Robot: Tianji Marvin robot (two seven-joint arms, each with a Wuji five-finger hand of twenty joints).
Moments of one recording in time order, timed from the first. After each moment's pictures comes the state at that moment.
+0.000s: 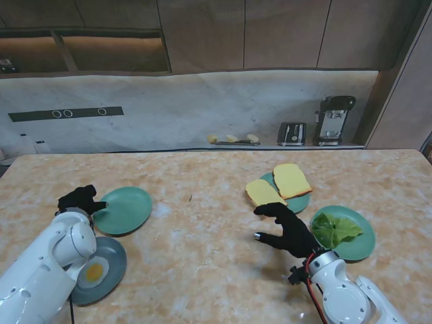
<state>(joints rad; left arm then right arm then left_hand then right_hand) 1.41 -1.08 -1.33 -1.31 0.81 0.45 0.02 -1.75 -1.12 1.28 -1.64 -0.43 -0.26 -0.08 1.03 -0.24 0.01 -0.03 0.44 0.28 0.51 0.45 0.50 0.28 0.48 0.54 0.49 0.31 0.62 0.62 0.24 0.31 1.15 0.67 0.37 -0.56 0.94 -0.07 0.30 0.03 0.79 0.27 0.24 0.10 0.72 1.10 0.38 0.04 0.46 0.33 0.13 0.14 0.87 0.35</state>
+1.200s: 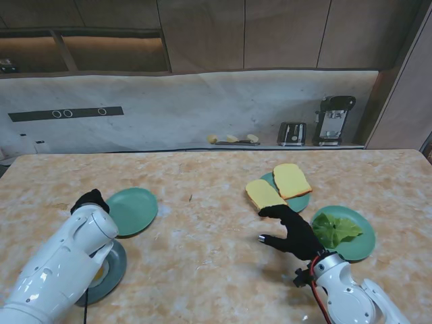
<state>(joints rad) 1.27 -1.14 -1.20 -1.19 0.58 0.70 0.08 -1.78 -1.12 1.31 -1.66 -0.47 -0.26 -0.09 1.08 -0.48 0.50 -0.03 0.45 0.30 0.79 0.66 0.71 0.29 0.56 0.95 0.73 0.34 0.86 0.78 0.58 0.33 1.33 0.66 0.37 -0.56 0.96 -0.07 0.30 0.03 0.79 0.27 0.27 0.10 0.73 1.10 0.38 0.04 0.46 0.33 0.12 0.14 0.87 0.36</state>
